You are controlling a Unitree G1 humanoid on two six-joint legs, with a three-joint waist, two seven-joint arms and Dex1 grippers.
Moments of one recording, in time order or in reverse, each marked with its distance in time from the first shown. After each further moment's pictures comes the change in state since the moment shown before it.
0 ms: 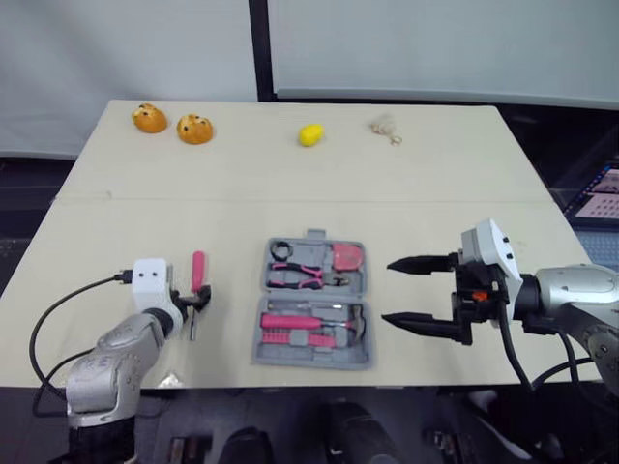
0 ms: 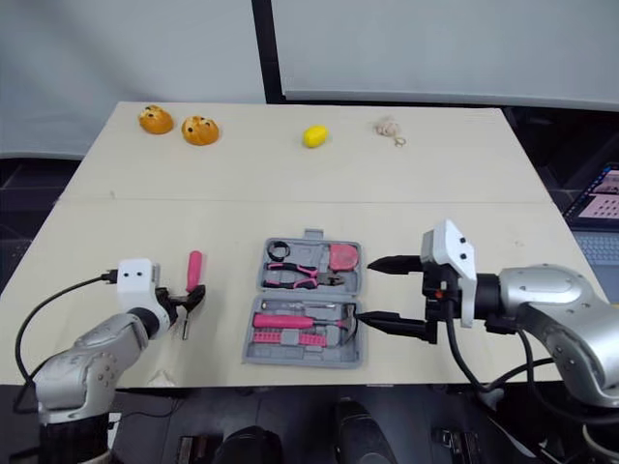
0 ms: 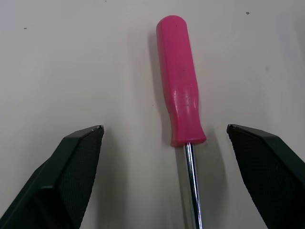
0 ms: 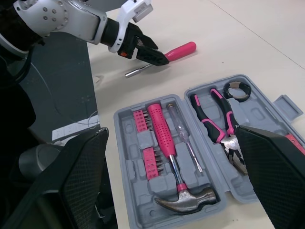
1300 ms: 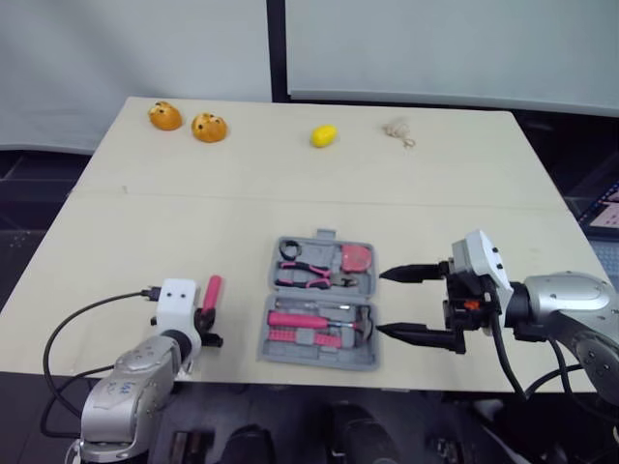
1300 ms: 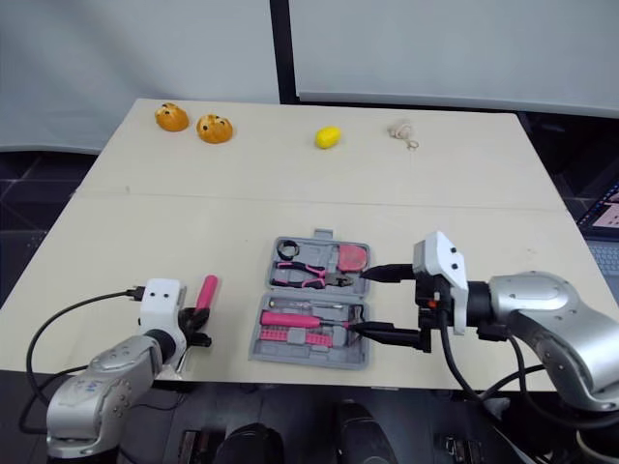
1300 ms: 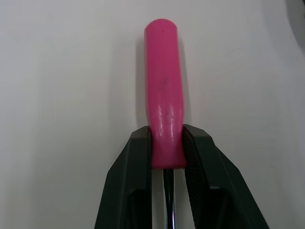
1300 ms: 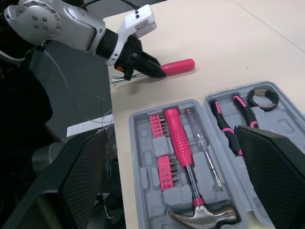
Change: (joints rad) left arm 0.140 -0.062 -0.107 -0.236 0.118 0.100 -0.048; right arm 0.013 0.014 0.057 0.001 -0.019 -0.044 0.026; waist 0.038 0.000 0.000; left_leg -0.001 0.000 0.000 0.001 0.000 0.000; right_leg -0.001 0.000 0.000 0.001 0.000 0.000
